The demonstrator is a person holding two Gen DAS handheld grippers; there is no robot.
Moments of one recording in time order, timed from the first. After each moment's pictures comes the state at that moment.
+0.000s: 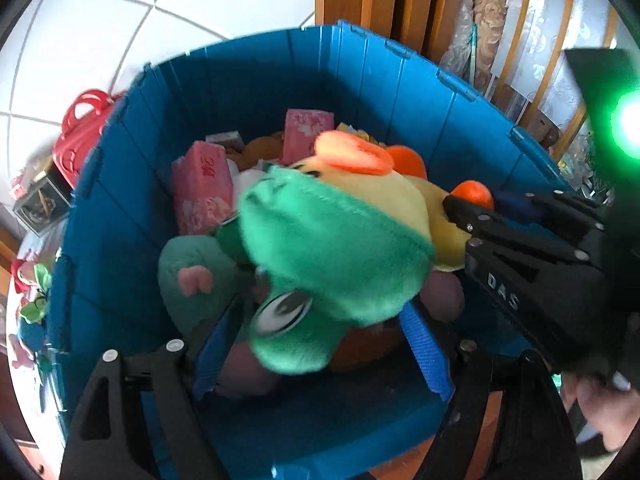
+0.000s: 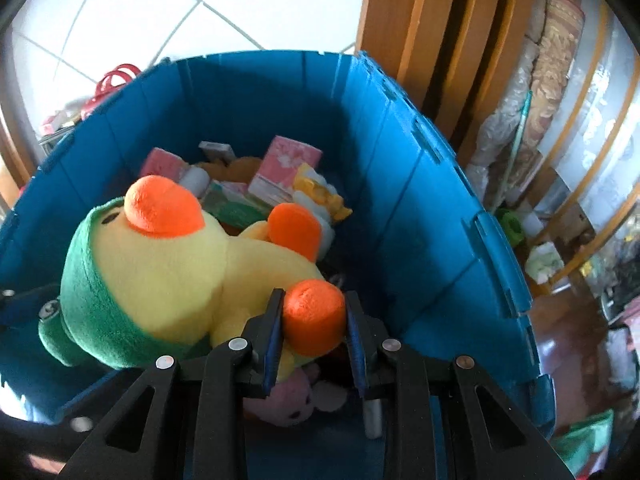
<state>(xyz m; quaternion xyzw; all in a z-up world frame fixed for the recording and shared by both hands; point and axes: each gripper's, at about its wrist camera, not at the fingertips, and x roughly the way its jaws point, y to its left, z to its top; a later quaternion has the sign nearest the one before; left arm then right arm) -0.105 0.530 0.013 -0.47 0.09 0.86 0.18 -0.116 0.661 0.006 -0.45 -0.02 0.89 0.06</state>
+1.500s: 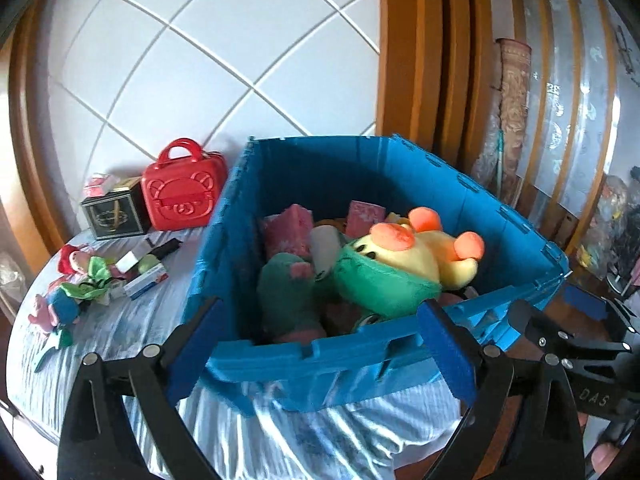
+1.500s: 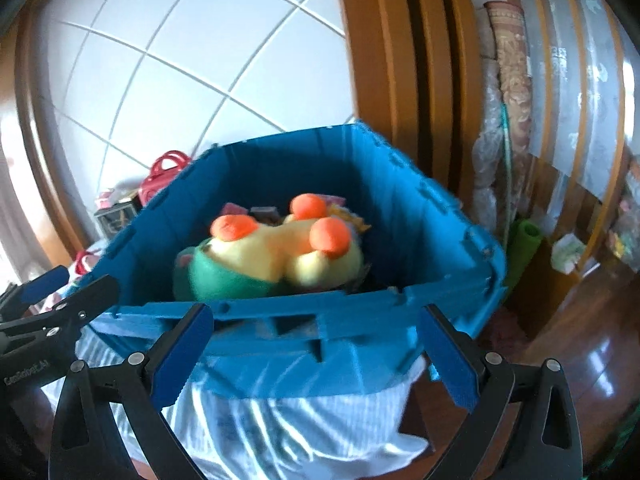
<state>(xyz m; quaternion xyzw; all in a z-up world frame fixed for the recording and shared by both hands) 0.010 0.445 0.056 -0.29 0.02 0.95 0.09 0.045 0.640 0.041 -0.30 0.07 0.95 0.01</state>
